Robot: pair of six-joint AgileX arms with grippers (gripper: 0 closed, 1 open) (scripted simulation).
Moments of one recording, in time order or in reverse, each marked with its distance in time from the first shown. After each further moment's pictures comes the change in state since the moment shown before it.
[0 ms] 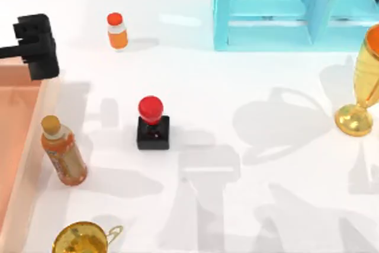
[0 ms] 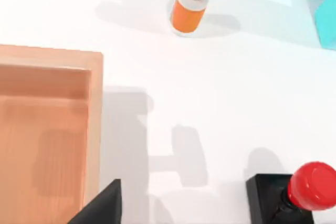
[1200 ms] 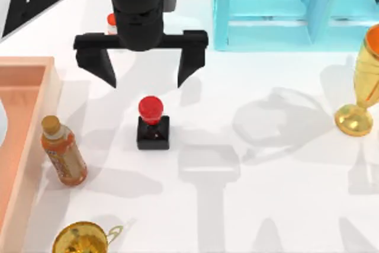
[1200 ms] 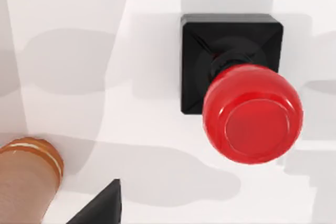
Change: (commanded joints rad) left arm -0.301 1.166 1.052 -0.791 -0.005 -0.243; right arm 0.000 0.000 0.000 0.000 0.000 0.000
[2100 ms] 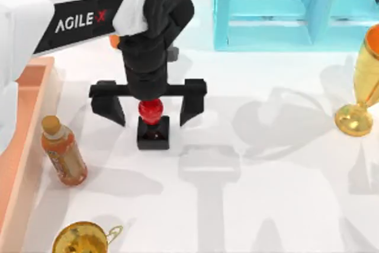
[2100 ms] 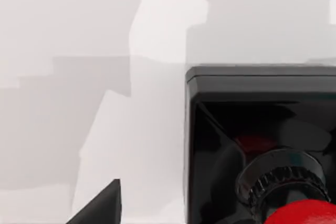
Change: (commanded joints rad) left arm 0.003 0.034 -0.344 0.378 0.000 0.003; right arm 0.000 0.000 0.000 0.000 0.000 0.000
